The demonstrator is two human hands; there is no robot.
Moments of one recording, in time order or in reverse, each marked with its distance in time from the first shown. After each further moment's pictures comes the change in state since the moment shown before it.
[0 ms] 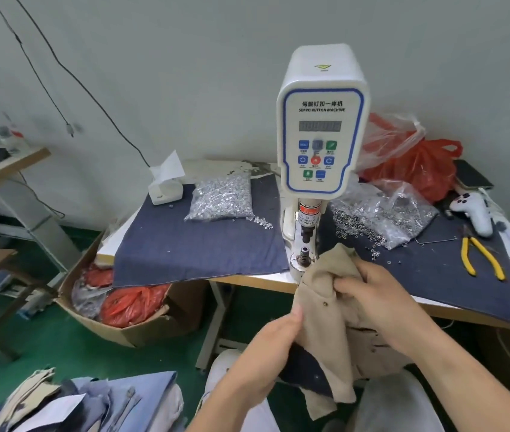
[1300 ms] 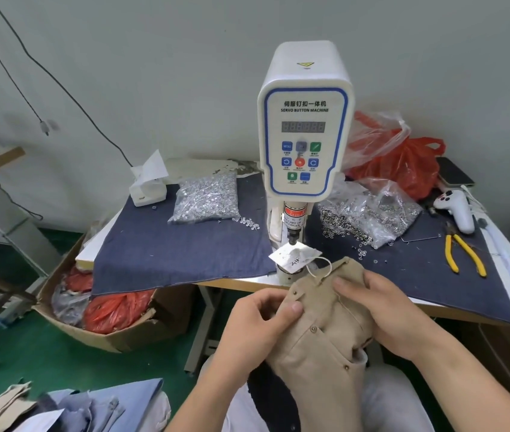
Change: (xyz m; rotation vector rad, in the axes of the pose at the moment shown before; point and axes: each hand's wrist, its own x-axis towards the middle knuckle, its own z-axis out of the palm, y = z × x) left_hand 0.004 0.029 -0.007 0.249 0.249 0.441; right_hand -0.004 0.014 -0.022 0.406 -0.090 0.122
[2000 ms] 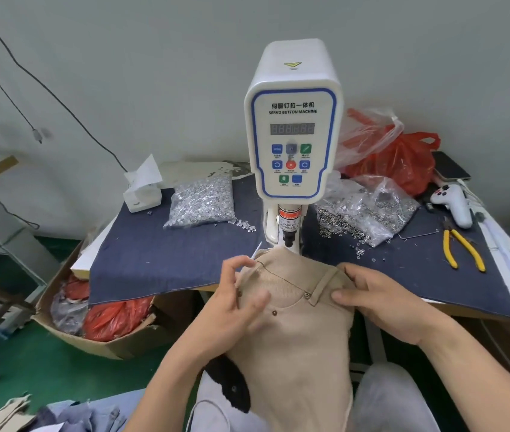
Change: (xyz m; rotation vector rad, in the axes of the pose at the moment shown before) left_hand 0.028 -0.010 -0.050 0.180 -0.136 0.109; right_hand 0.013 -0.004 -0.025 -0.256 -0.162 0.005
